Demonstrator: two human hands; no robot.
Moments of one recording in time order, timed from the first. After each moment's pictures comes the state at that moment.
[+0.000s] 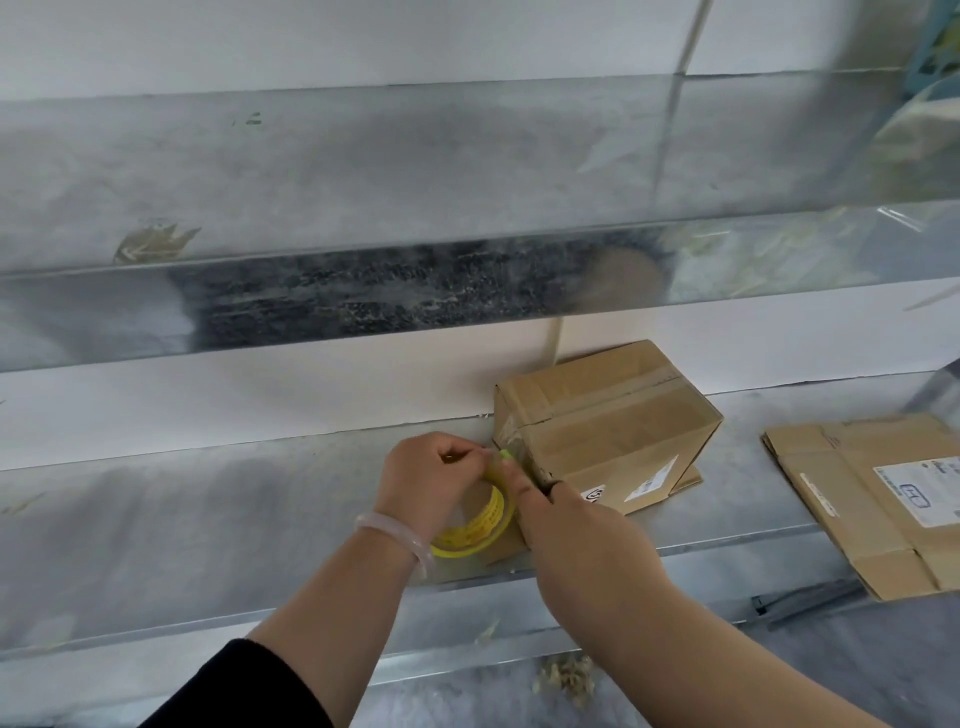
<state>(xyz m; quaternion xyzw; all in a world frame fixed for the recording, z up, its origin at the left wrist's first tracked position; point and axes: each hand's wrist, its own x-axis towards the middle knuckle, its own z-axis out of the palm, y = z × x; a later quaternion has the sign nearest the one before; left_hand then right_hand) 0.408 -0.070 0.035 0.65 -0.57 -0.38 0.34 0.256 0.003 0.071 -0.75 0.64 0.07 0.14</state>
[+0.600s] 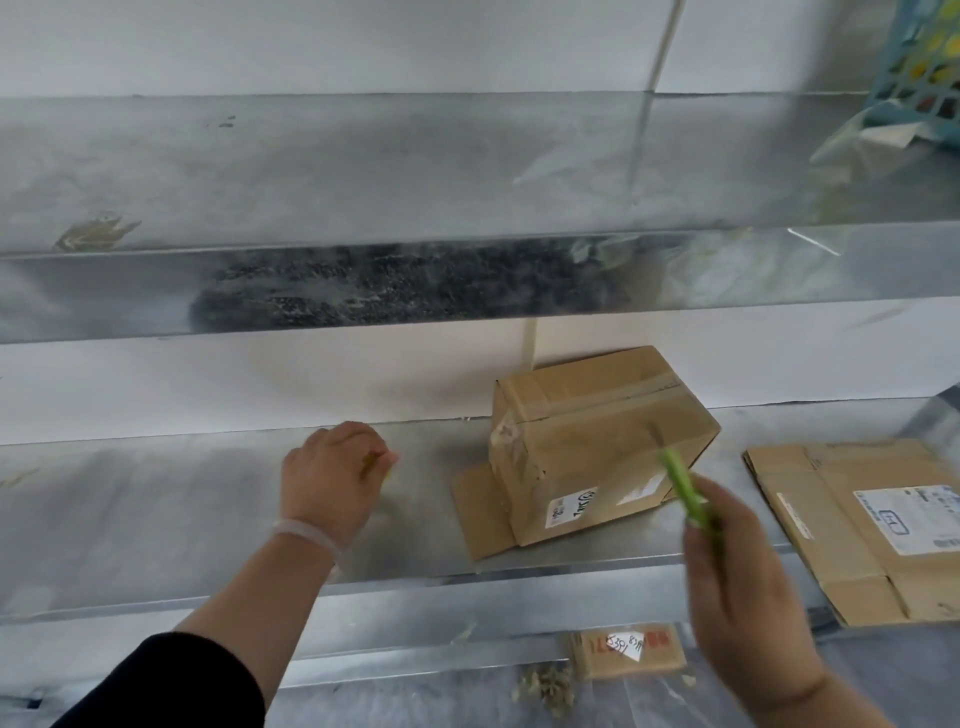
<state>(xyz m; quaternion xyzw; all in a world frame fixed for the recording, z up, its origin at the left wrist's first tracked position) 0.461 -0.073 0.006 0.68 -0.70 -0.03 0.22 0.122 0.043 0.039 -0.67 0.62 -0.41 0.06</state>
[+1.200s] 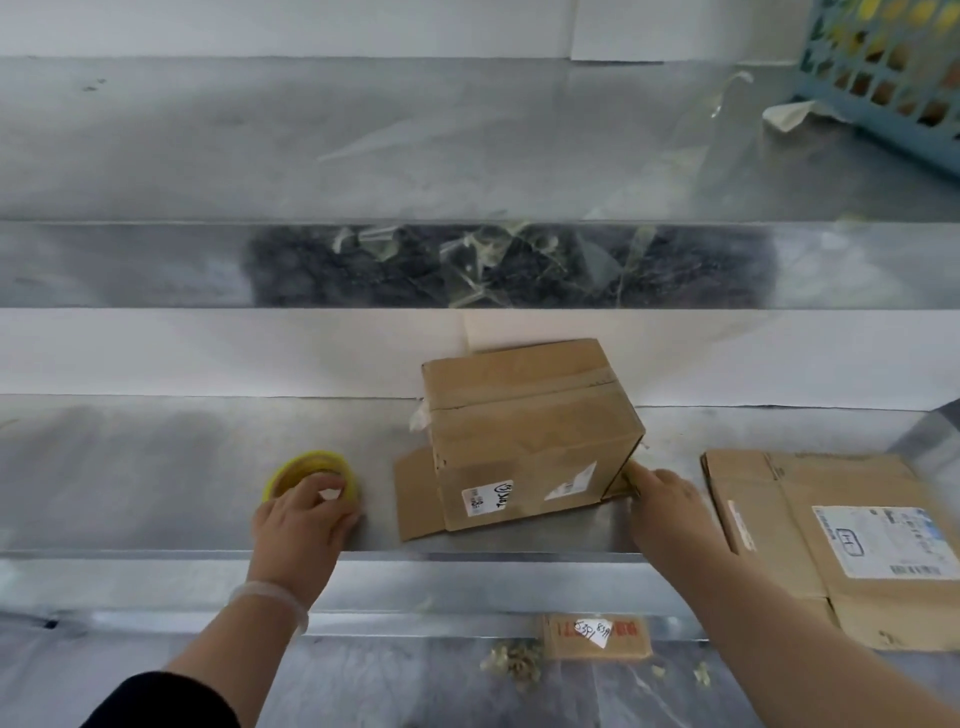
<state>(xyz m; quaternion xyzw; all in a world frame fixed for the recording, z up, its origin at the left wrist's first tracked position) 0.413 -0.015 -0.057 0.72 -0.68 -0.04 0.15 0.028 -0.067 -0.026 -0.66 0.73 0.02 0.17</state>
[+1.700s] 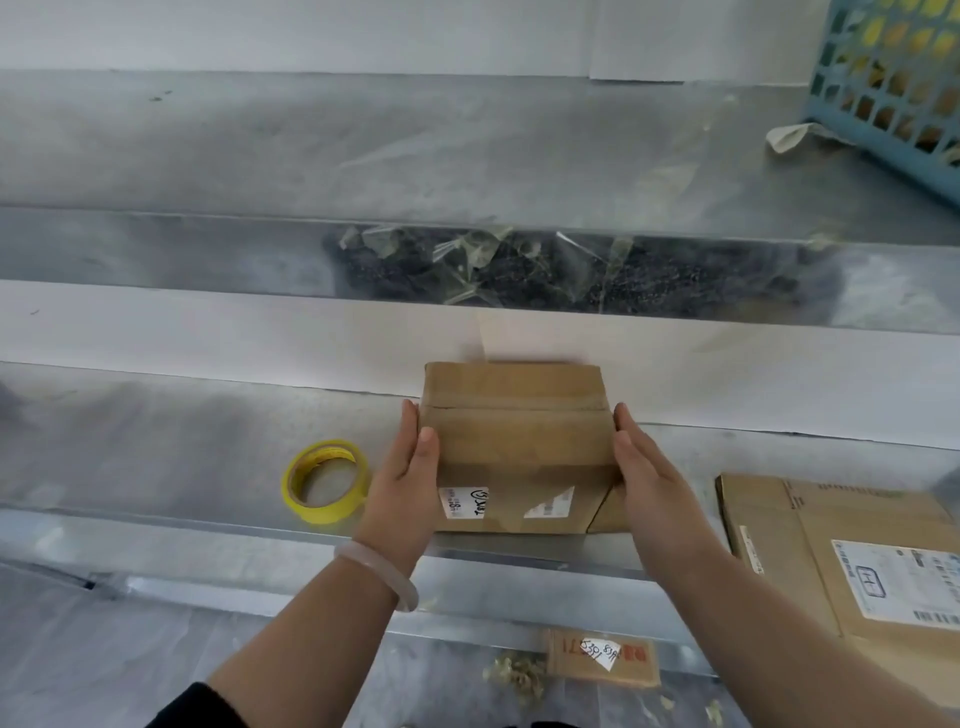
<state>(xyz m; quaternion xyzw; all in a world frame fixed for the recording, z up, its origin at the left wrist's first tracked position) 0.278 -0.019 0.051 0.64 -0.36 -0.42 0.53 0.071 -0.047 0.057 -0.46 0.57 -0.39 0.55</state>
